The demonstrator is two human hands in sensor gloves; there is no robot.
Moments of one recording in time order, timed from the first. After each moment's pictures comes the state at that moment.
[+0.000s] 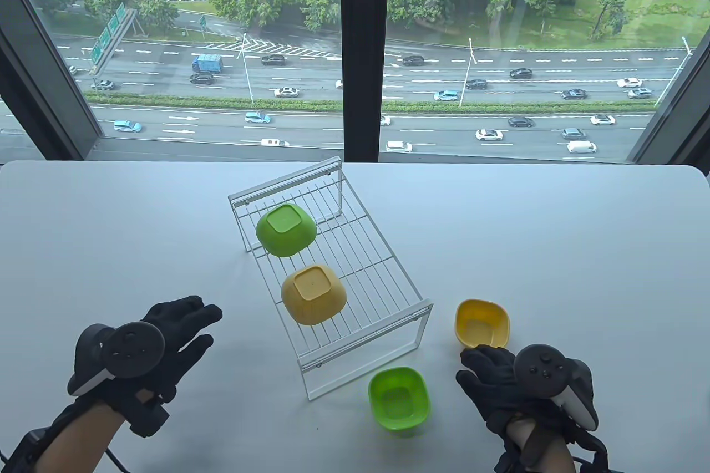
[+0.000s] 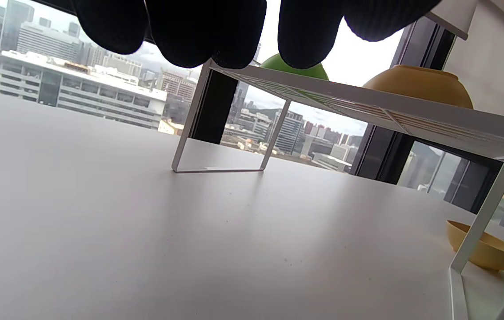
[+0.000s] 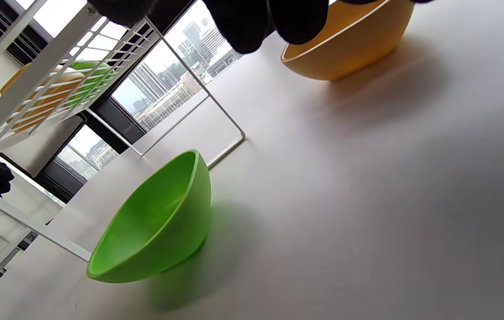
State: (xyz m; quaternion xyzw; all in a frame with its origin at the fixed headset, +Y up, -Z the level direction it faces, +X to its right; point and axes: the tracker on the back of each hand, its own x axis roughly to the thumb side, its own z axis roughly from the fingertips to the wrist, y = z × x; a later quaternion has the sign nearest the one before) left_hand -0.328 -0.659 -0.281 0.03 -0.19 0.16 0.97; right_hand 0.224 -0.732 -0.251 0.07 0.14 0.93 0.34
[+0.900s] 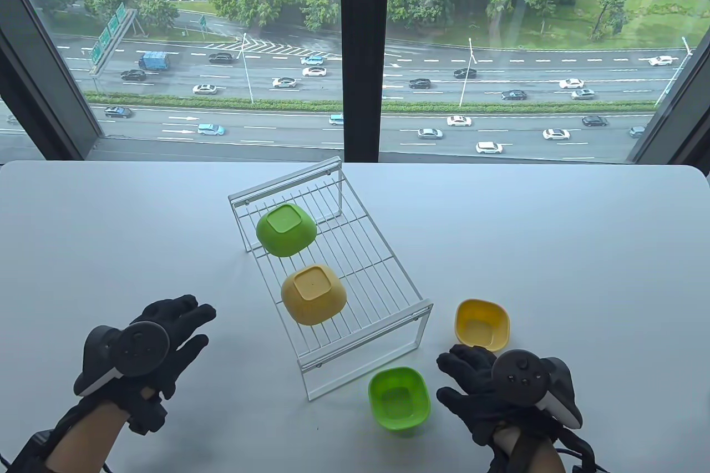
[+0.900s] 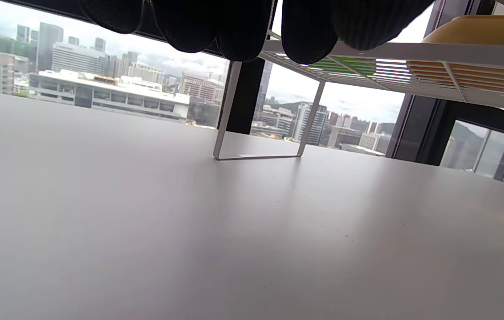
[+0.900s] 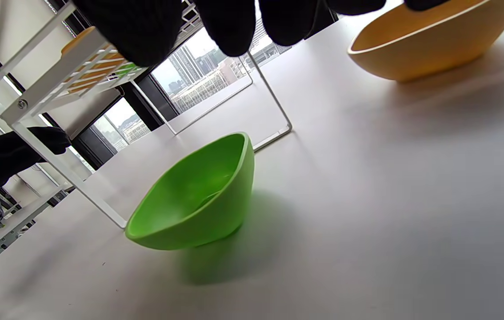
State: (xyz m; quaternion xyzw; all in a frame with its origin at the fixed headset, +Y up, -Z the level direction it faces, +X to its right) left_hand -0.334 -0.680 -0.289 0.02 -0.14 0.10 0.98; right_hand 0.191 -0.715 -0.246 0.16 0.12 0.94 0.29
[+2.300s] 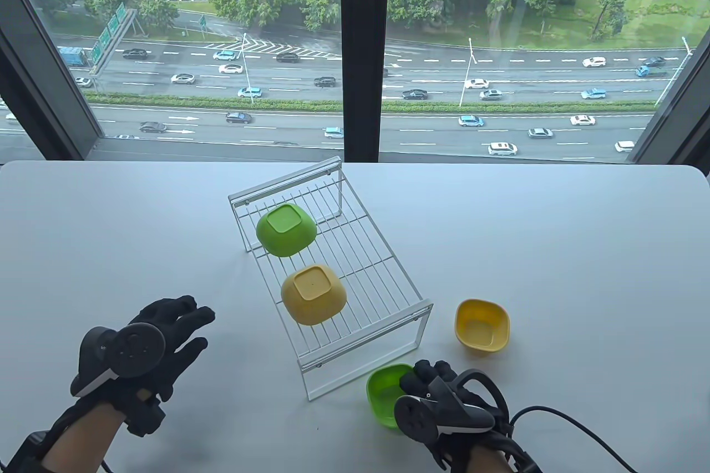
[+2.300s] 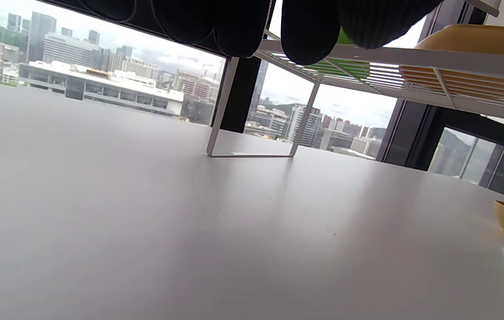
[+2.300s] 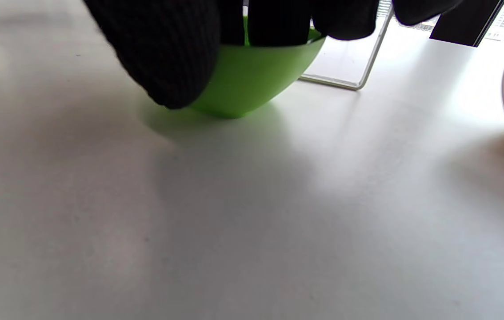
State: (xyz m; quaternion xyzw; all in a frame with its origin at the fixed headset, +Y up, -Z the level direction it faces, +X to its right) left_hand -0.340 -0.685 -0.287 0.02 -0.16 0.12 0.98; right_hand 0.094 -0.740 -0.232 0.33 0.11 0.94 -0.07
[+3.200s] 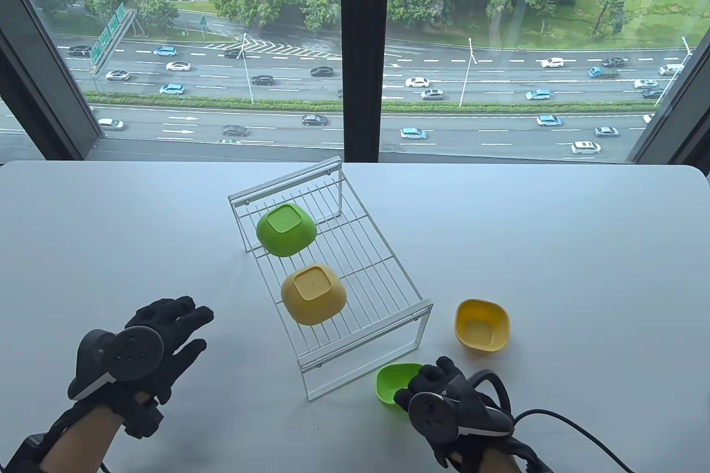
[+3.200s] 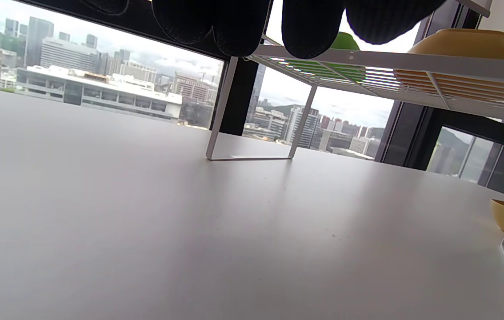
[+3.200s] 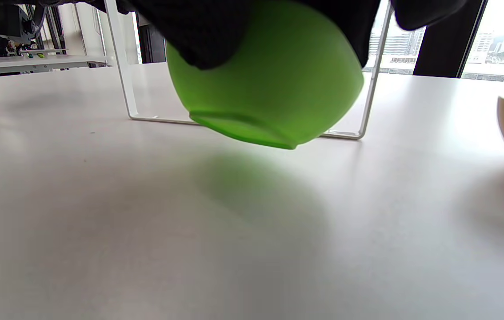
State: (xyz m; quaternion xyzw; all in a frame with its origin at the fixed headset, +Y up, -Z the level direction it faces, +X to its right) left_hand -0.341 -0.684 -0.284 0.03 -0.16 0.12 0.98; right_hand 0.108 -0.719 -0.229 0.32 0.05 0.95 0.03
